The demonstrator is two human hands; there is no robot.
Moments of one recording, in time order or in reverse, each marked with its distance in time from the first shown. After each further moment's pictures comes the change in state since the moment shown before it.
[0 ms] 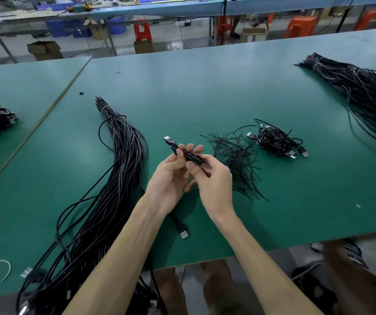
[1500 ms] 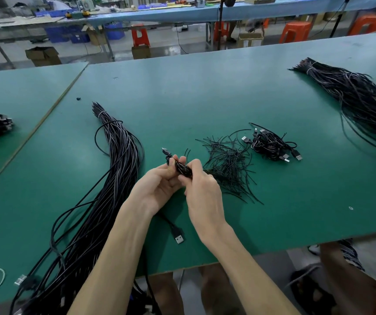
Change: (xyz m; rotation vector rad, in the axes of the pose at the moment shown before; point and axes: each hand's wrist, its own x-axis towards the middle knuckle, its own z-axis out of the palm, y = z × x) left_hand 0.005 0.013 -0.012 -0.038 0.111 -0.120; right_hand -0.014 -0.001 0.010 -0.636 0.066 -0.295
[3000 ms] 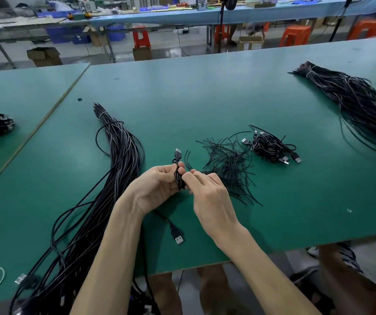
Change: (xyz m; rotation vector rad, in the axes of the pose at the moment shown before) left_hand 0.000 0.014 -0.012 0.172 -0.307 -0.077; right_hand -0.002 0.020 -0.022 -0.175 -0.028 -0.424
